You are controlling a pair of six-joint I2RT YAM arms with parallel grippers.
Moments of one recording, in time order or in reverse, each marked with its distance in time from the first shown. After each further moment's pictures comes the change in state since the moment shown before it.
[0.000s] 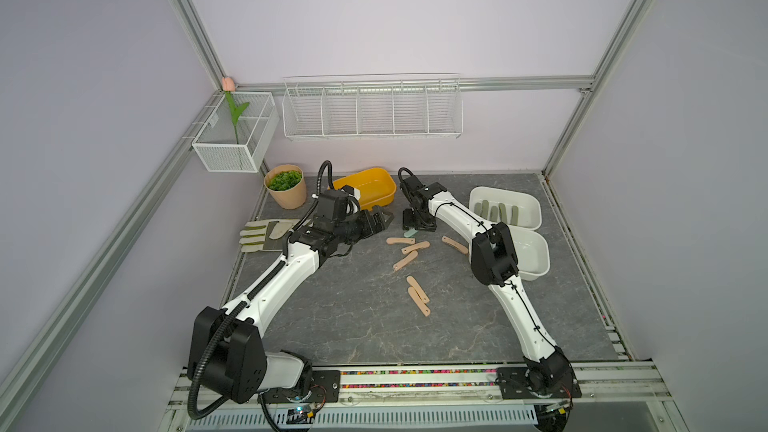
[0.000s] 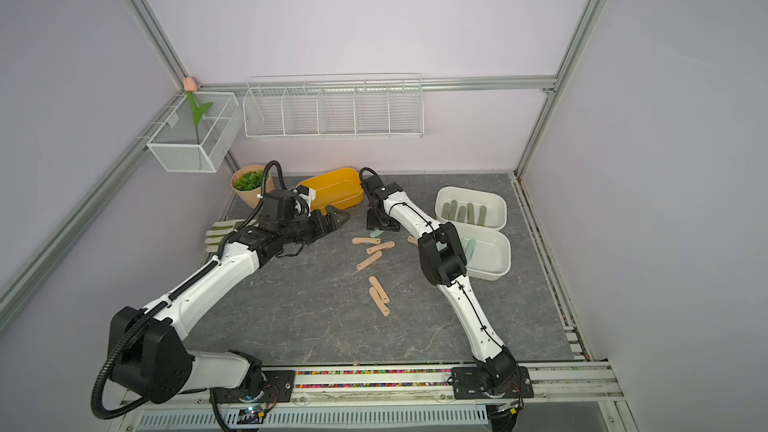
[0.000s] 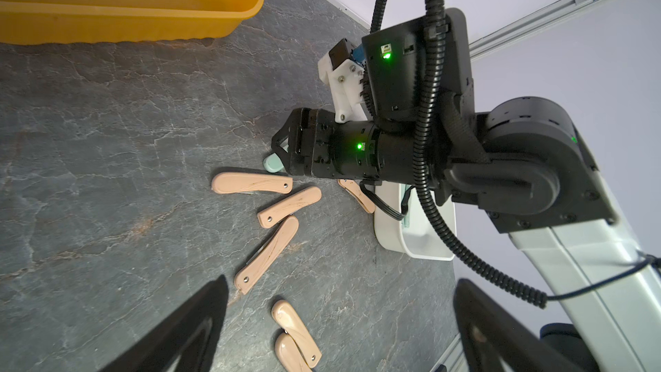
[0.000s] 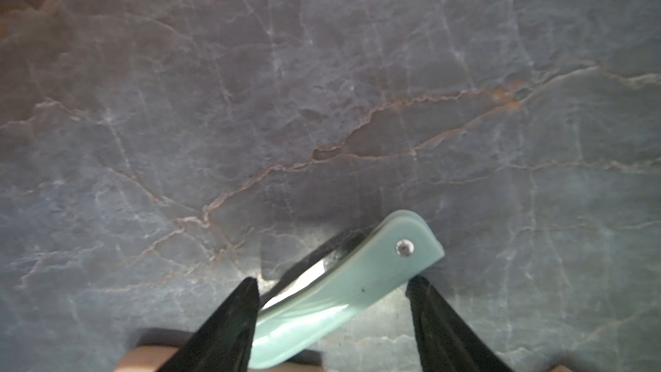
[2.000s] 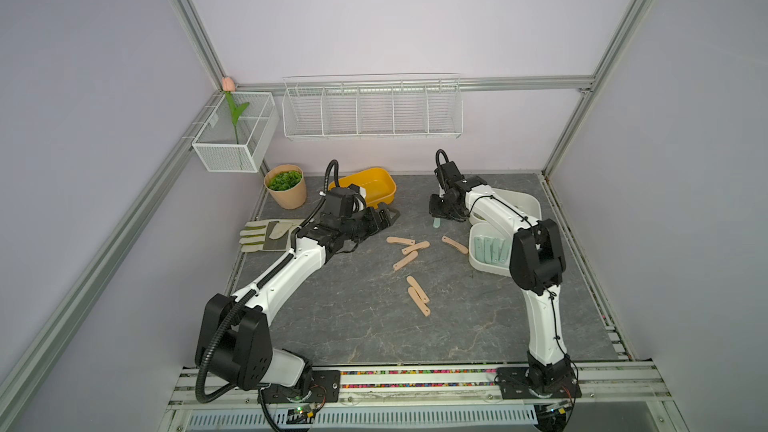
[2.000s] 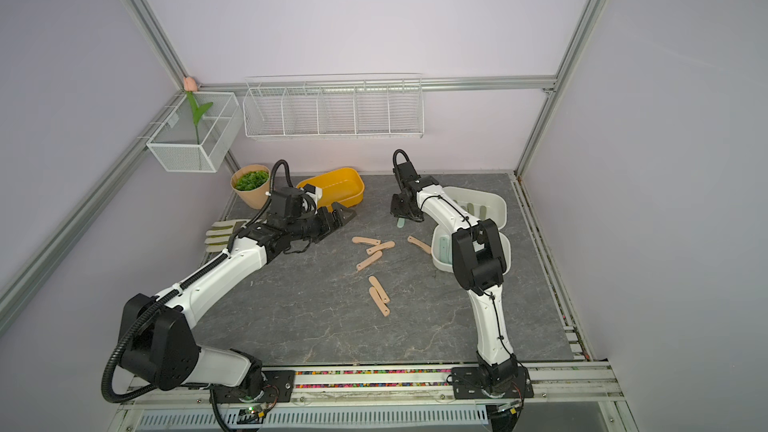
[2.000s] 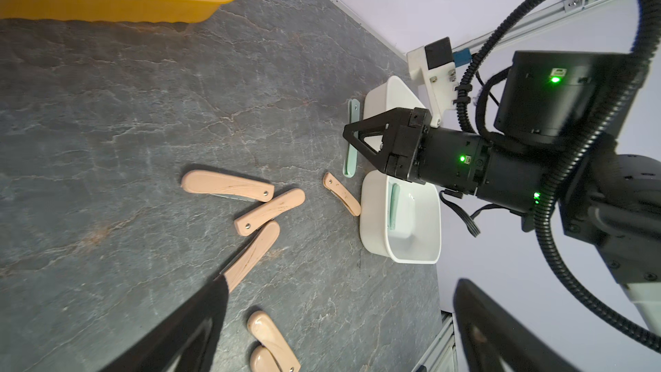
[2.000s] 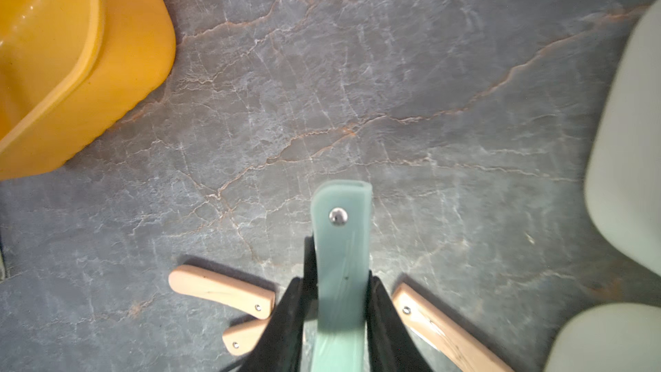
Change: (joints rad) left arm -0.043 0.080 0.050 0.051 0.021 -0.068; right arm -0.158 -0.427 -0.483 0.278 -0.119 -0.050
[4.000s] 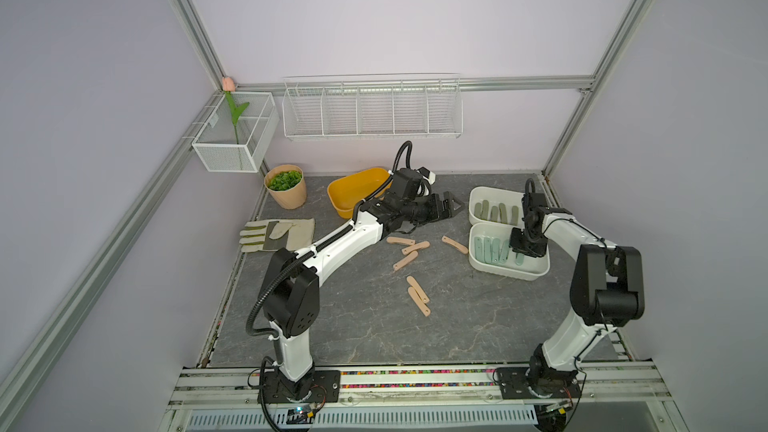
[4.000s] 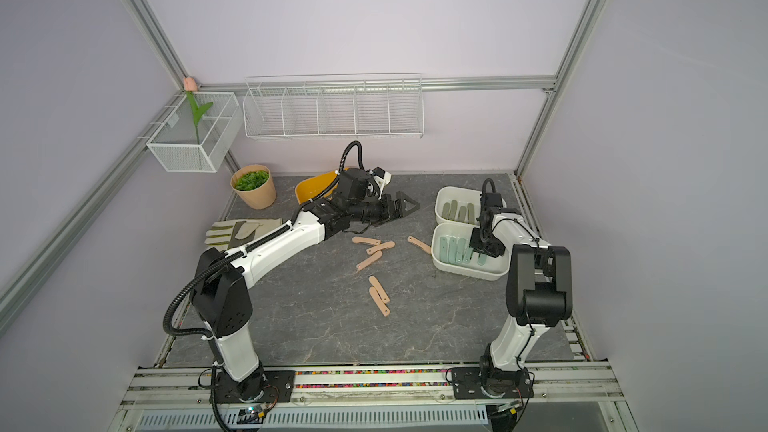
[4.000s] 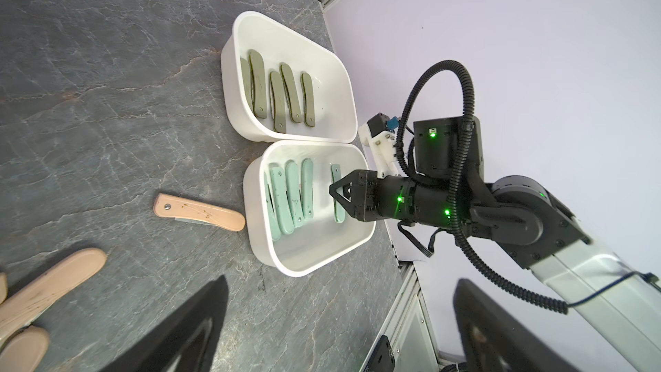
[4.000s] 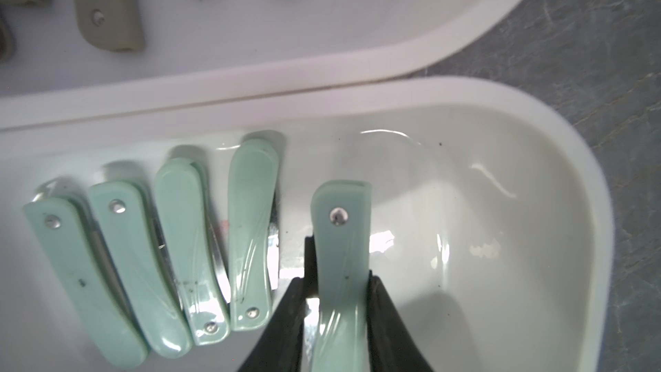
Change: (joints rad) left arm -0.290 0.386 0.476 -0.002 0.031 -0.002; right arm -0.480 -0.369 -0.666 0.043 0.126 -0.242
